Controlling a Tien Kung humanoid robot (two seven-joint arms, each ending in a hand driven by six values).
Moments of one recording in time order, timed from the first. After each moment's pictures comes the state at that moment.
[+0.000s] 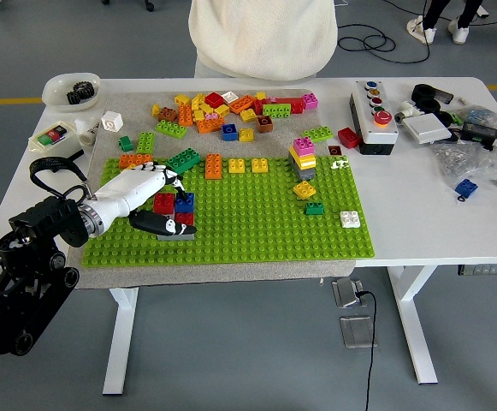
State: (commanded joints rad) left arm -0.46 0.23 -1.16 -1.19 2.27 -0.22 -0.09; right arm 0.18 -0.13 1.68 0.18 -1.72 0.05 -0.08
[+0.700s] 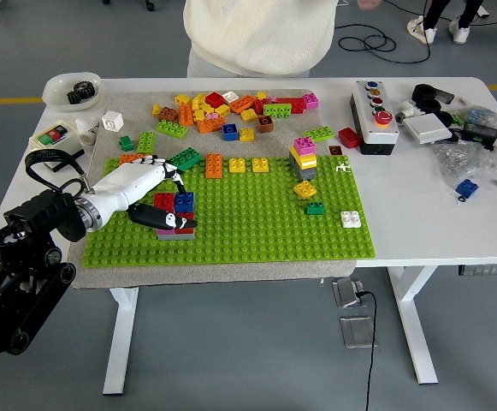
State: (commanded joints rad) left arm -0.46 0.24 -1.20 -1.27 2.27 -0.24 -0.08; right arm 0.18 -0.13 1.68 0.18 -1.72 0.05 -0.08
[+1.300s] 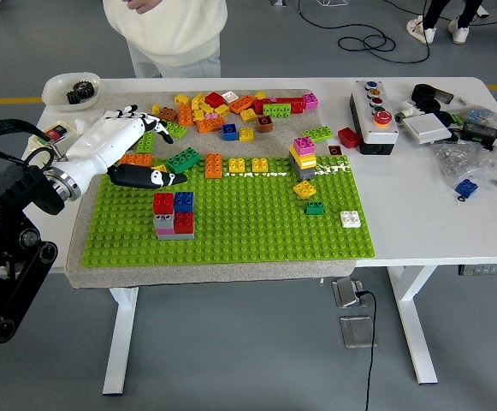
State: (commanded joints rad) left arm -0.44 0.23 -1.36 -1.39 2.27 -0.19 -0.08; right arm 0.18 -0.13 1.68 0.18 -1.73 0.05 -0.08
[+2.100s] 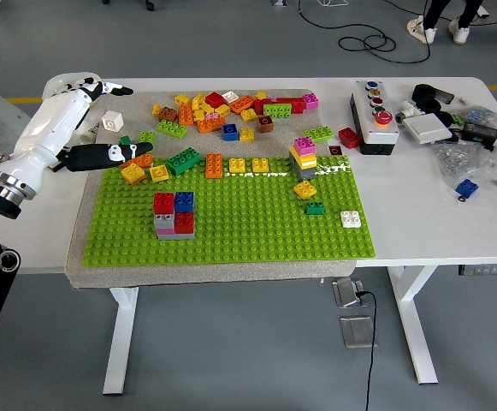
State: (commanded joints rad) left arm -0.30 0.25 -1.48 -1.51 2.07 -0.05 -0.17; right arm 0.18 -0.12 1.68 0.18 -1.74 0.05 -0.08
